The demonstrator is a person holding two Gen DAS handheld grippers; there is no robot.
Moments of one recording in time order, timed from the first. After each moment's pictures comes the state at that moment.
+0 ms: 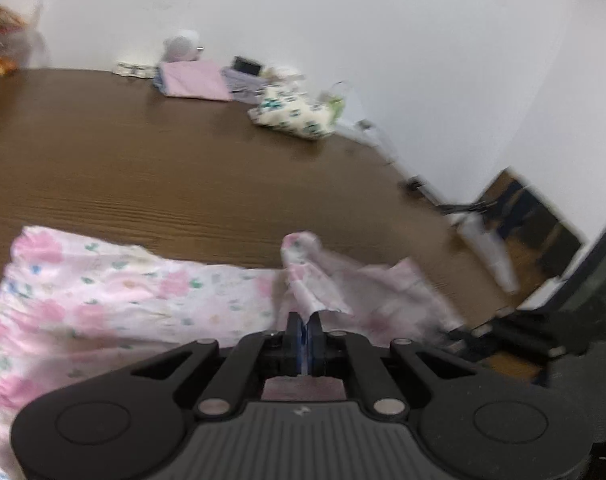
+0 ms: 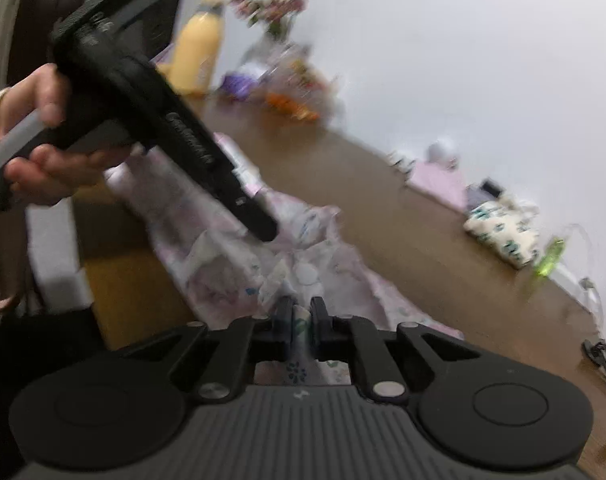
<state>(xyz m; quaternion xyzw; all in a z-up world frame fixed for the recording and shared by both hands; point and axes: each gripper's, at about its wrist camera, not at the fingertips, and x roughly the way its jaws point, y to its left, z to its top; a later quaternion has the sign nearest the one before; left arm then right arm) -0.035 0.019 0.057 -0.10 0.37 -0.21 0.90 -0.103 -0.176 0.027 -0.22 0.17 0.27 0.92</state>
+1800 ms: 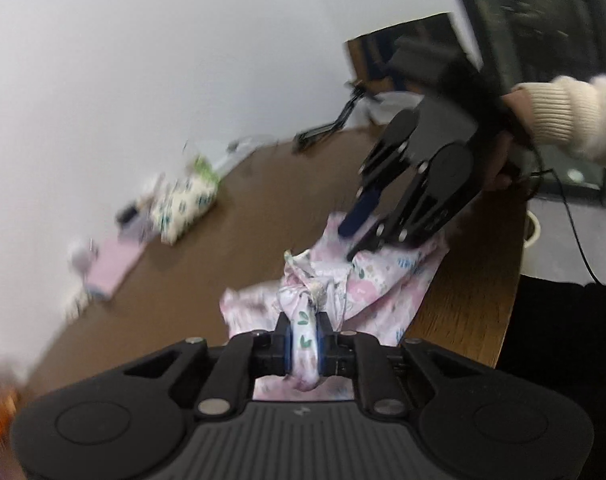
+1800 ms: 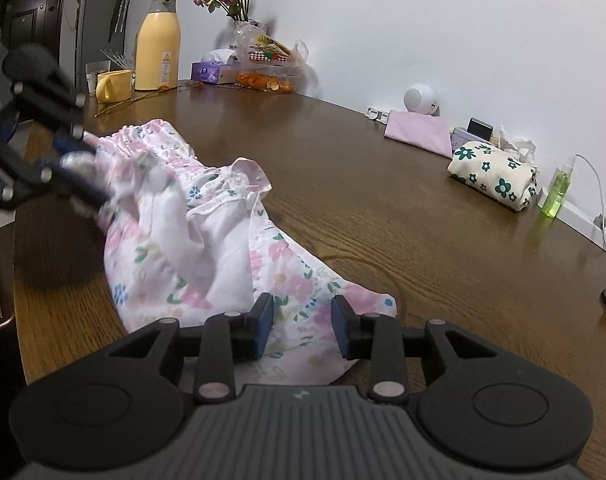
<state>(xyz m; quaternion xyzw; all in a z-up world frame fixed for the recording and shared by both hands) -0.116 -0.035 0.094 0.35 0.18 -0.34 0.85 -0.028 -0.236 0.019 -0.17 0.26 0.31 0.90</state>
